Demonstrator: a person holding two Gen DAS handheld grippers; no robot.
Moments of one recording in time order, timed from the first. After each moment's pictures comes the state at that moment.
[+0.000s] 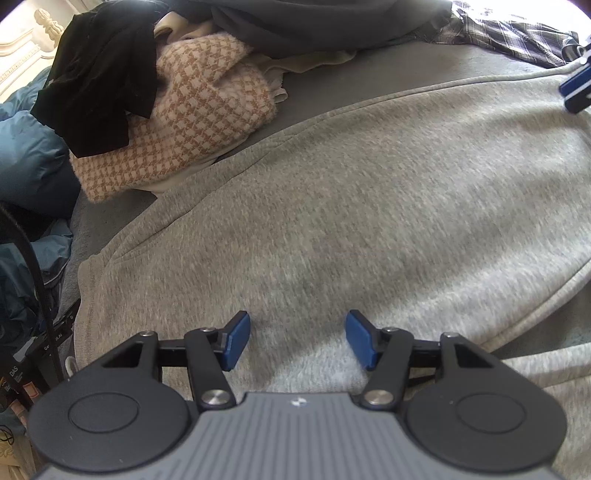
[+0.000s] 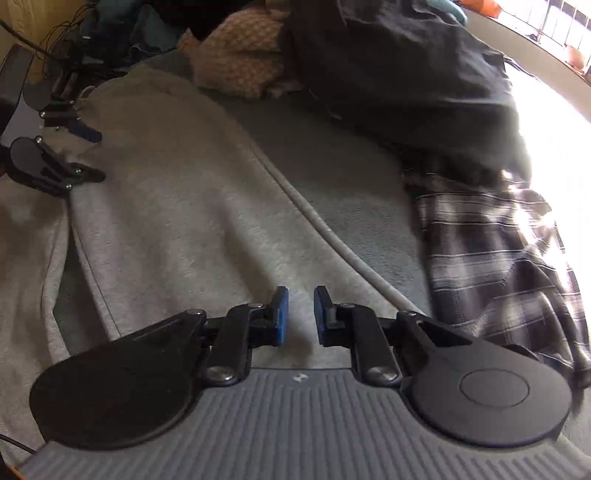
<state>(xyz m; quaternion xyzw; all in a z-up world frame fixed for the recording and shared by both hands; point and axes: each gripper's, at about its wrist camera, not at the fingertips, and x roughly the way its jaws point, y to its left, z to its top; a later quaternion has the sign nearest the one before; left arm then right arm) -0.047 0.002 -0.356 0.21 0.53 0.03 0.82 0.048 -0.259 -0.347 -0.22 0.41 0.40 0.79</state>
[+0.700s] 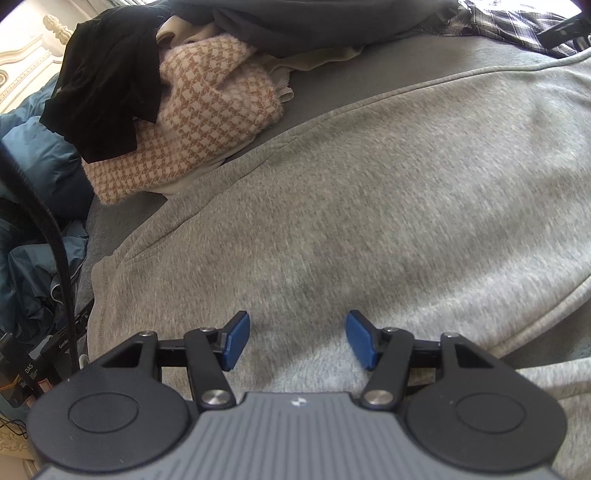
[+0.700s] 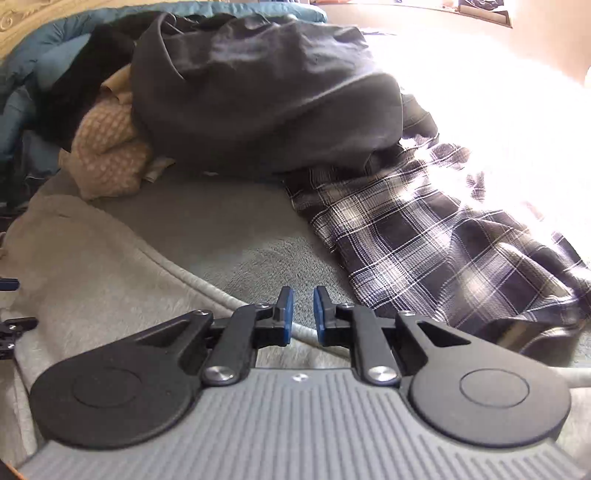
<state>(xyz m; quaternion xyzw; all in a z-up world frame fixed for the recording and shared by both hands) -0.045 -0.006 -0.356 0.23 0.53 0.06 0.82 0.089 -0.298 -0.346 -0.03 0.40 0.26 0.88</state>
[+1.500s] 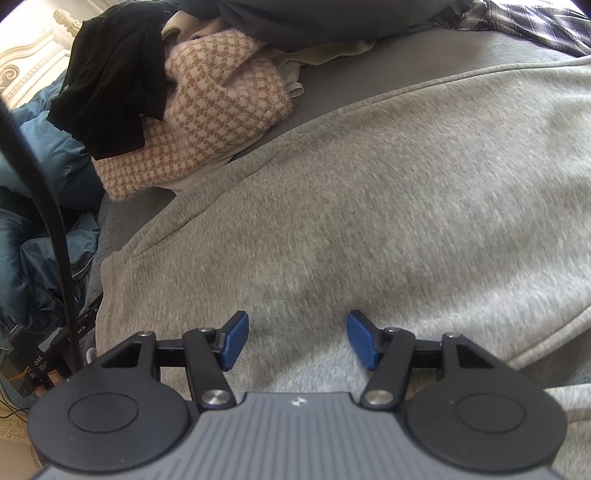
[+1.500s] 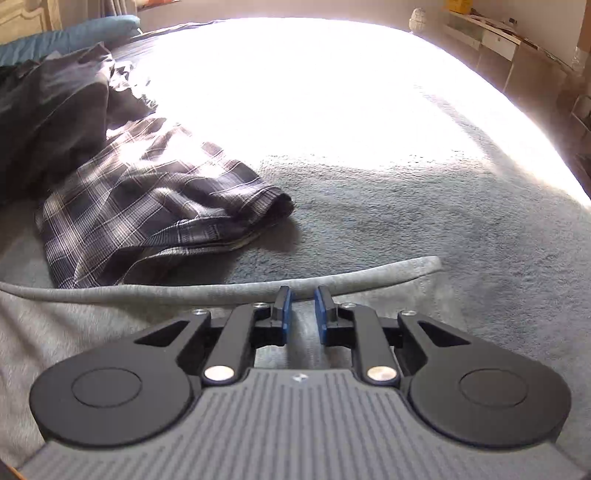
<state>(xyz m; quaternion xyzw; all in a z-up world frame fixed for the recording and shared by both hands) -0.038 -0.016 -0.362 0.24 0.53 0.10 0.81 0.090 -0.514 -0.366 0.01 0.43 0.00 0.90</state>
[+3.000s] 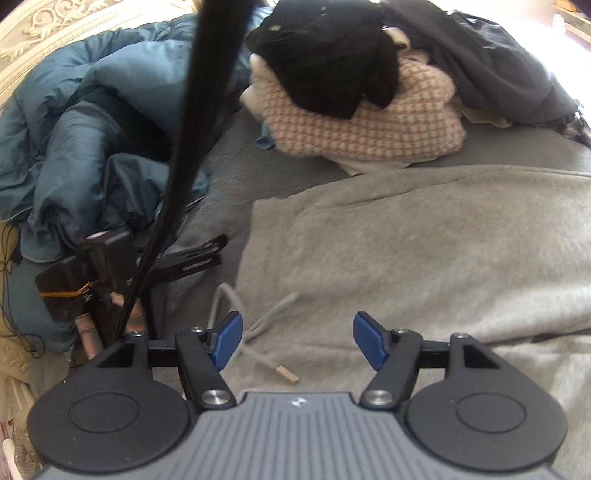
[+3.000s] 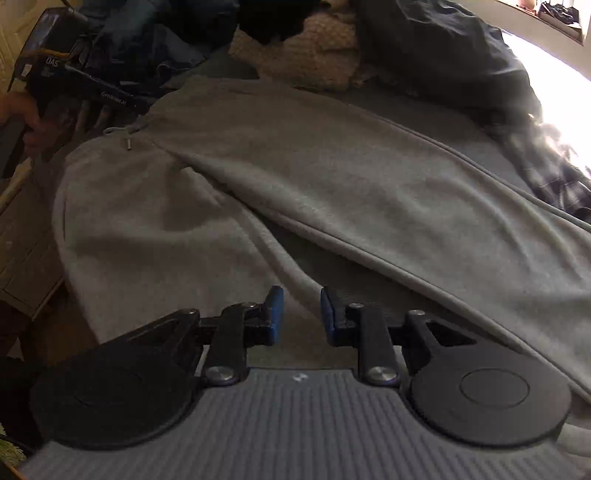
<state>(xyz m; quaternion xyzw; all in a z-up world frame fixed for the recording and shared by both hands) -0.121 0.178 -0.270 0.10 0.50 0.16 0.85 -0.121 -0.169 -0.306 -0.12 0.47 0.34 0.81</state>
